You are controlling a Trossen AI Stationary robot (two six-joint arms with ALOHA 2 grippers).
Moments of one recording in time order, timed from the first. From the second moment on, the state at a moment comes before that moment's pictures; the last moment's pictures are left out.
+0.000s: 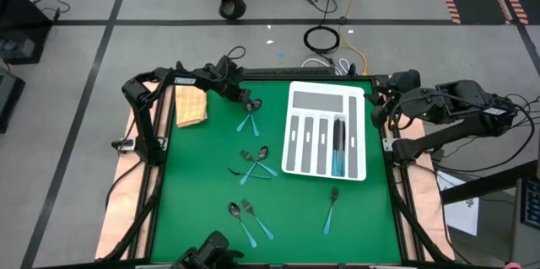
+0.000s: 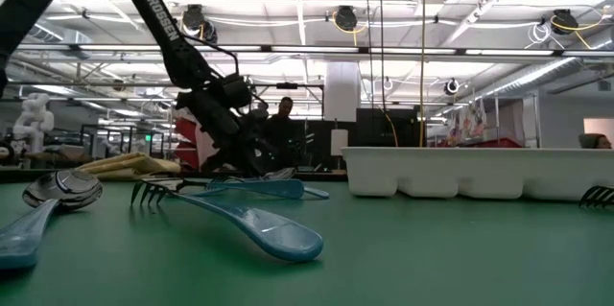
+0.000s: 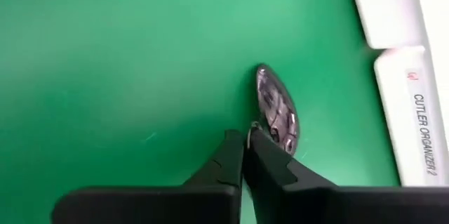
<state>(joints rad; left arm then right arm) 0.84 1.91 1.02 -0.14 0.56 -0.34 0.13 0.91 1.43 -1.31 0.74 0.63</state>
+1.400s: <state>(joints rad) 0.48 1.88 1.46 -0.14 0.52 -0.31 0.13 0.91 1.43 -1.31 0.74 0.56</state>
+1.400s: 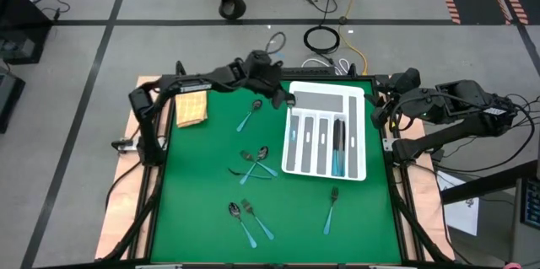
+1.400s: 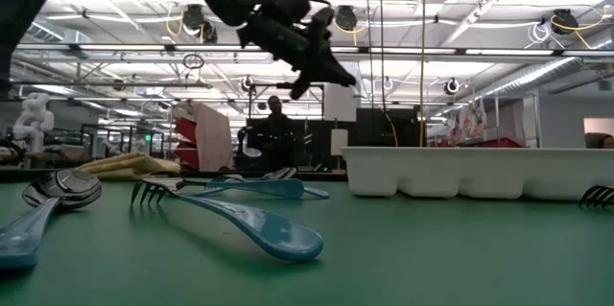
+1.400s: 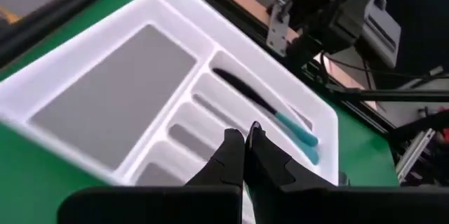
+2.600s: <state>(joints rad) 0.31 2.29 1.70 -0.09 0.43 -0.31 0.13 0.91 1.43 -1.32 0.73 0.56</state>
